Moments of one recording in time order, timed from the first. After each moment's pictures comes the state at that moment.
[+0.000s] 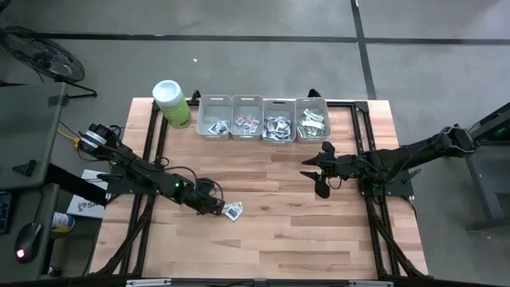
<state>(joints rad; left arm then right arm) -0.45 1.46 0.57 -0.11 -0.18 -1.64 0.20 0.89 0.45 -0.05 0.36 0.27</state>
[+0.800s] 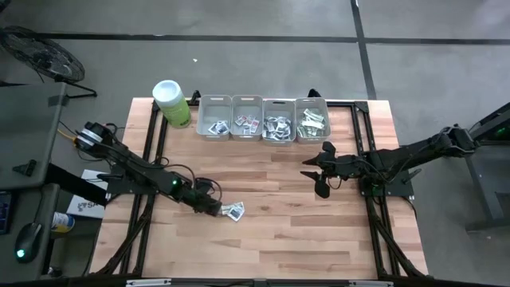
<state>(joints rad) -0.45 1.41 0.56 -0.20 -0.09 -1.59 0.20 0.89 0.45 -0.06 0.37 0.29</state>
